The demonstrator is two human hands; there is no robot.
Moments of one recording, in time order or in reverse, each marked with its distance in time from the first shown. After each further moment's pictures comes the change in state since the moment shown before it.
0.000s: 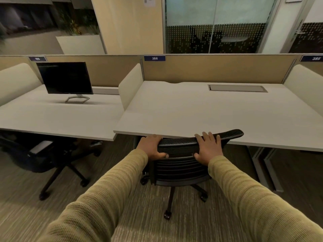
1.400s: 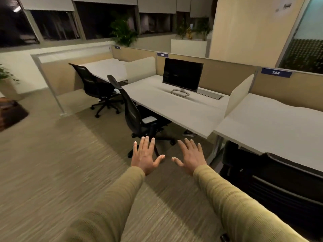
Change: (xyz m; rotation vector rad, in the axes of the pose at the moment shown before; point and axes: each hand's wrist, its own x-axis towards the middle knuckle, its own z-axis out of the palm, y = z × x) left_hand -0.377 -0.268 0.015 0.087 0.359 -0.754; right_hand -0.081 -0.463 0.019 0.215 0.007 -0.712
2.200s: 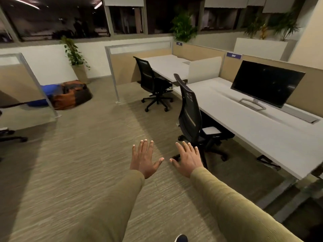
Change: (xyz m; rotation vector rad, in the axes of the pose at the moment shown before) left_hand 0.005 -0.331 -0.012 0.028 0.018 -0.355; right_hand 0.191 -0.304 0.109 0.104 -0.091 -0.312
